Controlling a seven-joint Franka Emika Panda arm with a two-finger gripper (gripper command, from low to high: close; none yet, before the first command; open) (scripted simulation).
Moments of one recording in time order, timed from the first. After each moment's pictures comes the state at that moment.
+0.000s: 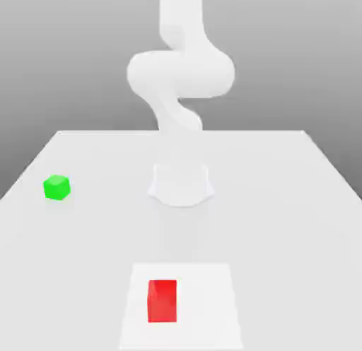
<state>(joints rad) 0.00 -0.71 -0.01 -2.34 0.00 2.35 0.79</state>
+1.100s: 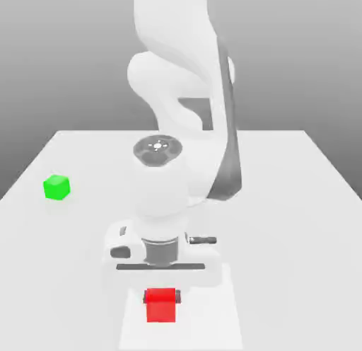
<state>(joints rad) -0.03 0.30 -0.04 -2.62 0.05 2.92 0.66</state>
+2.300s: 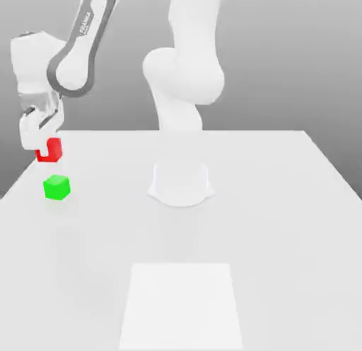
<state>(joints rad) -0.98 -0.22 -0.66 -2.88 -0.29 2.69 1.05</state>
